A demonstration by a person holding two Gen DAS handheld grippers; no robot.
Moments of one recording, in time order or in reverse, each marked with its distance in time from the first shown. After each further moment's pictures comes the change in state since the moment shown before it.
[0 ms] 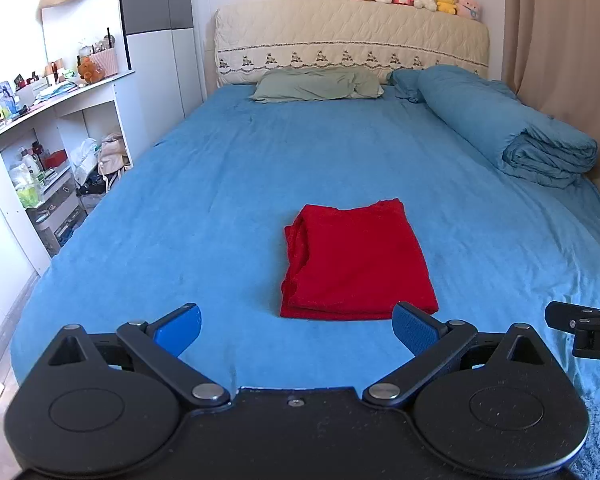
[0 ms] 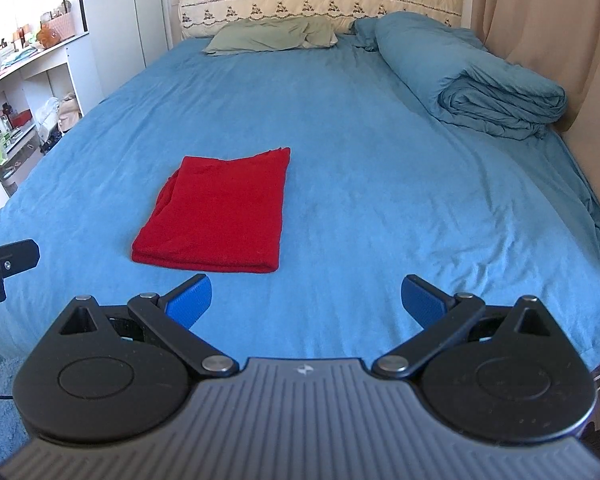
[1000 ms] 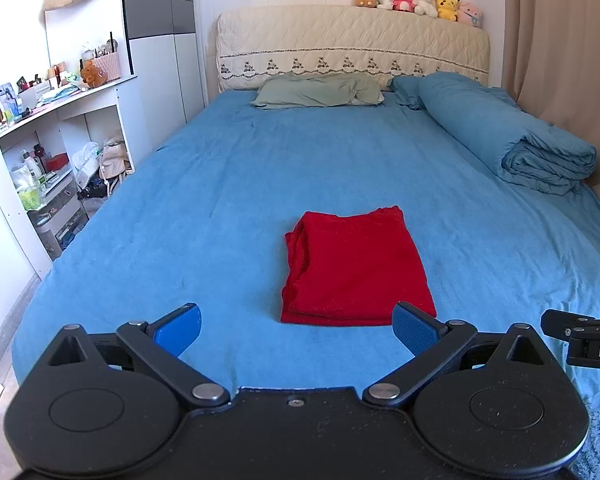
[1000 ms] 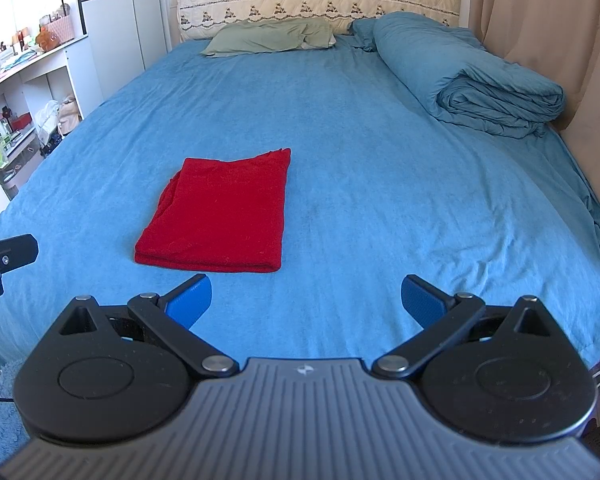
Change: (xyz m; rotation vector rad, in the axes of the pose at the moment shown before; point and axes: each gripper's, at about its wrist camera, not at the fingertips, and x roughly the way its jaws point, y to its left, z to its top) left arm -0.008 0.002 0.002 -0.005 -0.016 -0.002; right arm -0.003 -0.002 0.001 0.002 -0.002 0.000
